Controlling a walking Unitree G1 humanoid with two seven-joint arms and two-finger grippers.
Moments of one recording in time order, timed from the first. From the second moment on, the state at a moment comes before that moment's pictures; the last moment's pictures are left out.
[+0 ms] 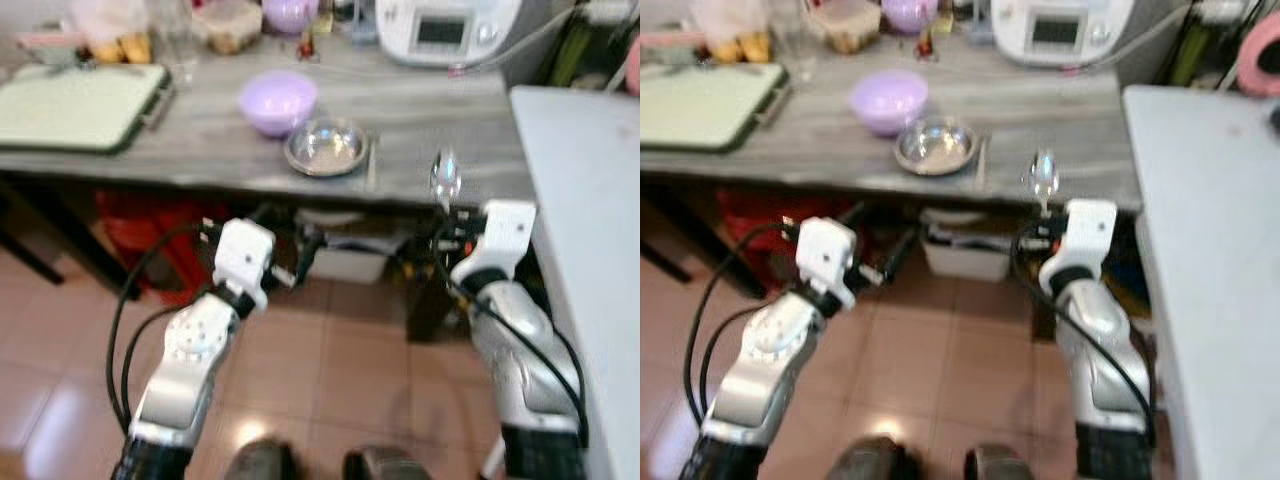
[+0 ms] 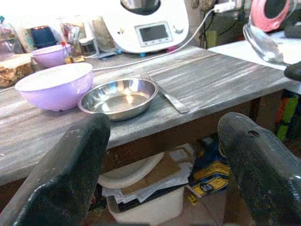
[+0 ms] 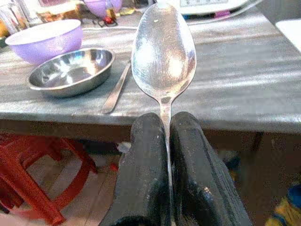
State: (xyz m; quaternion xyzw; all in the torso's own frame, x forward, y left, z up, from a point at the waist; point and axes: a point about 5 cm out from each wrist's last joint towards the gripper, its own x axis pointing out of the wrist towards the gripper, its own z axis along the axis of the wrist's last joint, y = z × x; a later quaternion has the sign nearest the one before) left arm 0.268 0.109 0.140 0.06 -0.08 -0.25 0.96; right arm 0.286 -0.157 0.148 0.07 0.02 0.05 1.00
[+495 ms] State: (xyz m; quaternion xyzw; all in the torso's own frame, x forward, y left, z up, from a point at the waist) left arm 0.272 0.116 0.131 0.06 -0.04 -0.24 0.97; right arm 0.283 -0.153 0.144 0.07 0.03 0.06 1.00
